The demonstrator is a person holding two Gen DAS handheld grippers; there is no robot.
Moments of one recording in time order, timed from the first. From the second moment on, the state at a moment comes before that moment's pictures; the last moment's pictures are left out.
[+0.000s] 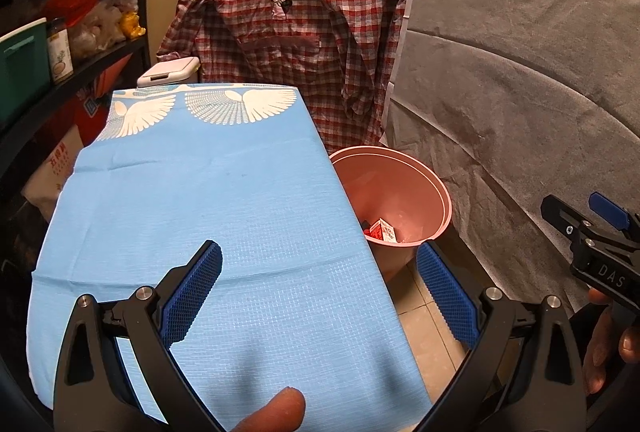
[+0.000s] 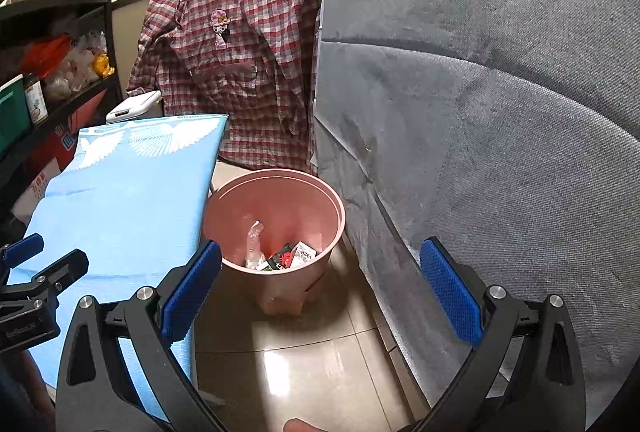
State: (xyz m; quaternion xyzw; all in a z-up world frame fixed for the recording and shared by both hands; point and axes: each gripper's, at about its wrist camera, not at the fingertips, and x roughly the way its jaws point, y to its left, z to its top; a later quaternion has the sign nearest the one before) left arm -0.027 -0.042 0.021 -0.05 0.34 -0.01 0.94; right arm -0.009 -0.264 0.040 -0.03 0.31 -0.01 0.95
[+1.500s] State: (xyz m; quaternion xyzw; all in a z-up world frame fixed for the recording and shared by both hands) left arm -0.028 -0.054 0.023 -0.05 0.33 -0.02 0.94; right arm 0.001 -0.273 0.045 -0.04 0.30 -0.01 0.95
